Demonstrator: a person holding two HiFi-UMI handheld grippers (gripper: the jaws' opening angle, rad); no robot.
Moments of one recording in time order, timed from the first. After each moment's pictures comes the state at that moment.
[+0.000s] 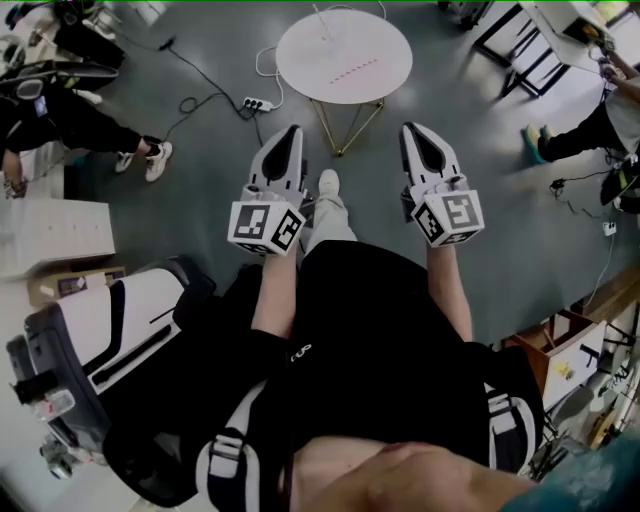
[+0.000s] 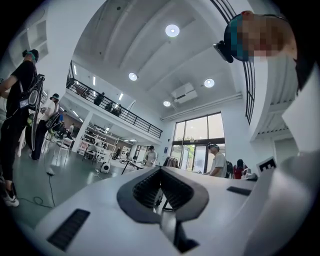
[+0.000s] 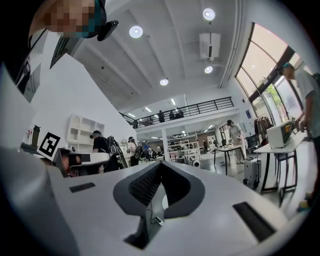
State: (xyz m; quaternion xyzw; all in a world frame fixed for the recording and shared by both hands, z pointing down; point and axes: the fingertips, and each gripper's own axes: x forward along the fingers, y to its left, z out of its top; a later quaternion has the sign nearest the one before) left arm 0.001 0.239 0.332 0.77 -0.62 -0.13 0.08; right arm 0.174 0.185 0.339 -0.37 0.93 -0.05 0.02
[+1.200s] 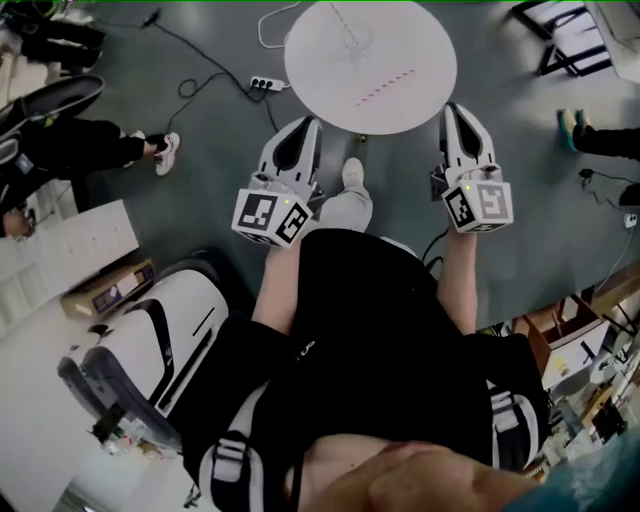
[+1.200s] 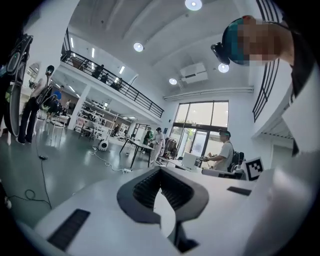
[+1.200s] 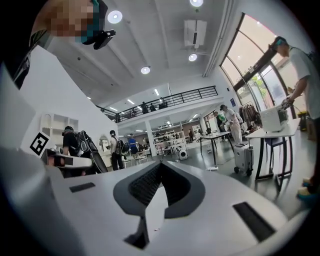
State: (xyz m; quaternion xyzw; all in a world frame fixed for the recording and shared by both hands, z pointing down) left arm -0.085 0.006 0.410 0.79 -0.58 -0.06 0.19; right arm 0.121 -0.071 0.410 -0.44 0.89 -0.12 0.00
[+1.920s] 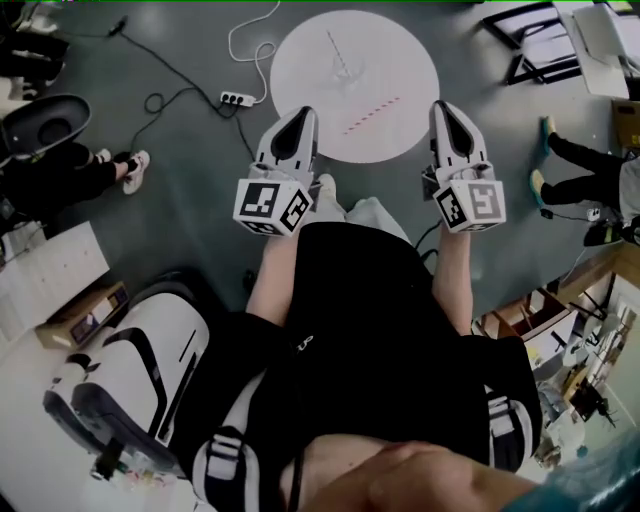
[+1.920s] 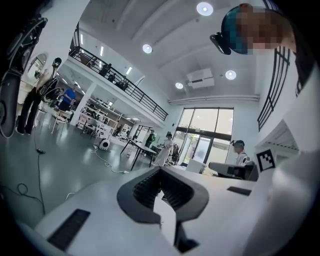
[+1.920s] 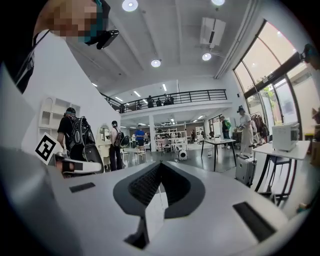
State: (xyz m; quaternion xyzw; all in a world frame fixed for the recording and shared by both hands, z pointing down) left arm -0.123 -0.079 0.421 0.78 -0.58 -0.09 0.21; right arm 0.067 -0.134 0.377 -0.43 0.90 -0.07 -0.06
